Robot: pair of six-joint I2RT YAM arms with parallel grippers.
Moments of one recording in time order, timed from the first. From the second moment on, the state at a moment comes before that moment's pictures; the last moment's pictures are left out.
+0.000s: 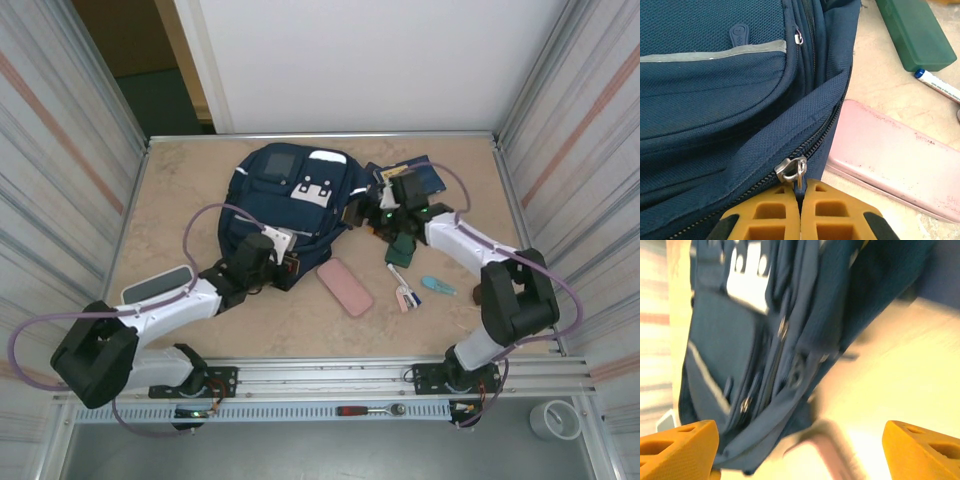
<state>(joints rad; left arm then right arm) -0.71 1.24 0.57 0.00 0.05 -0.27 0.41 1.58 1.02 -0.28 -0.43 0.74</state>
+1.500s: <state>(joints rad) -0.56 1.08 0.51 -0.08 0.07 -0.30 0.45 2.08 1.65 -0.48 -0.56 0.61</state>
